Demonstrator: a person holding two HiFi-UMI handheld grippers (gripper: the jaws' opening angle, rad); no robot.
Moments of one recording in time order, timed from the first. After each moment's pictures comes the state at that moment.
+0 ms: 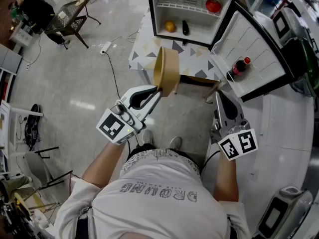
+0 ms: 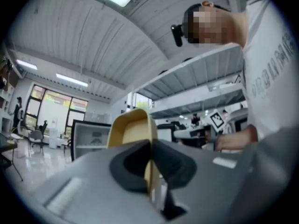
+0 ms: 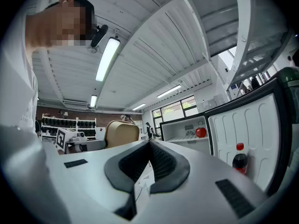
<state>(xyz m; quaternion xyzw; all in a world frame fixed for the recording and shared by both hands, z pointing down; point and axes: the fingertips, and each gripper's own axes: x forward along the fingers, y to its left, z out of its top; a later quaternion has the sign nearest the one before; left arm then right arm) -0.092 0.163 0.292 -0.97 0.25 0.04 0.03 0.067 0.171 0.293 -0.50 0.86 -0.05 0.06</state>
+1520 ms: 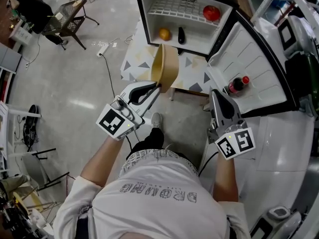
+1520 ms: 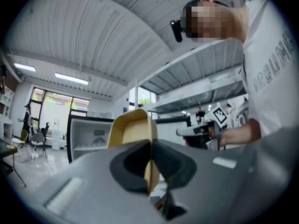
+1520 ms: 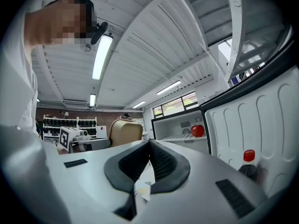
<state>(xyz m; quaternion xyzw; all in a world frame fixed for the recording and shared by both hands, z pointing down) -0.042 0.056 0.318 -0.96 0.26 0.01 0.05 0.112 0.069 0.316 -0.49 0.87 -0.07 0.05</state>
